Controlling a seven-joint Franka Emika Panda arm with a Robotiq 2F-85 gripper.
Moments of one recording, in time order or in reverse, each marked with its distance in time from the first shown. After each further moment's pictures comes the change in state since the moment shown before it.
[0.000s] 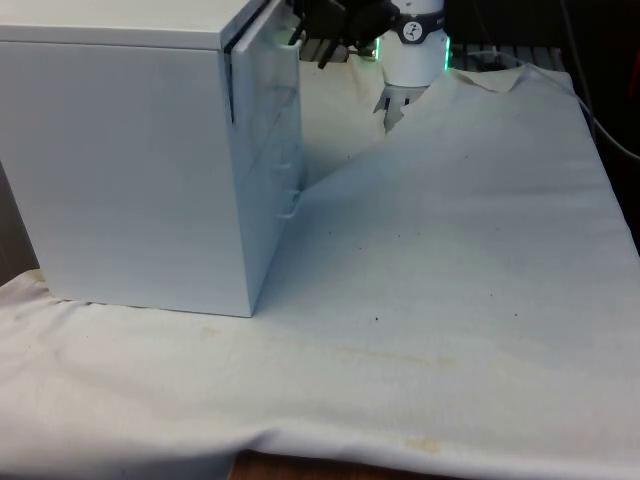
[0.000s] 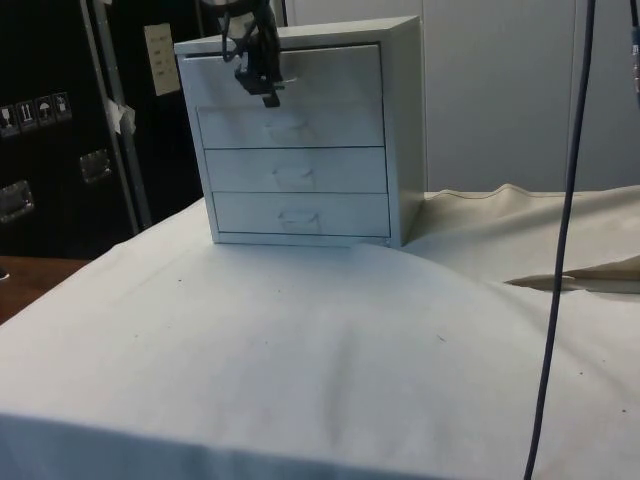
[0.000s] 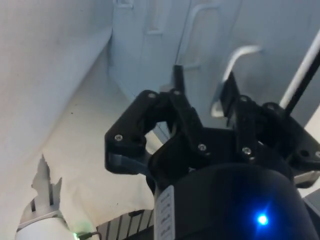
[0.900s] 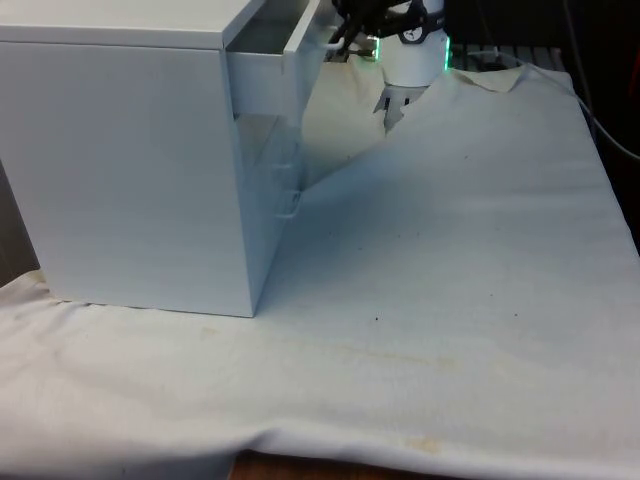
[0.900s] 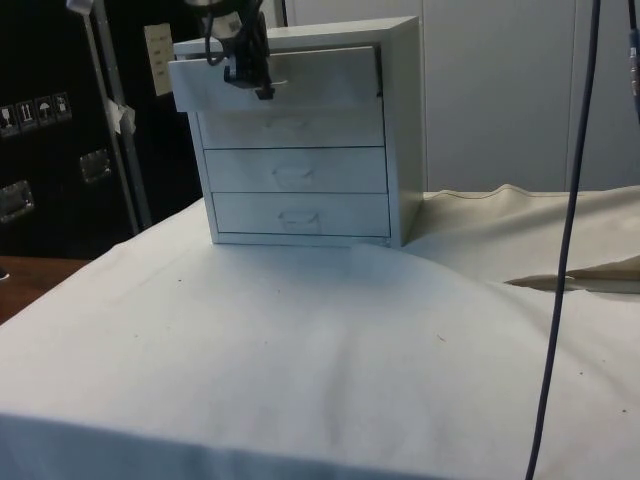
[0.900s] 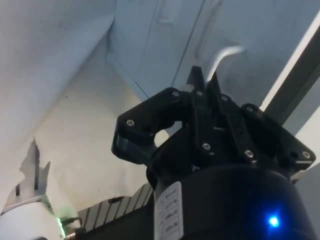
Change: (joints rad) arm 0.019 0.001 0.075 0.039 -0.067 -0.100 0.124
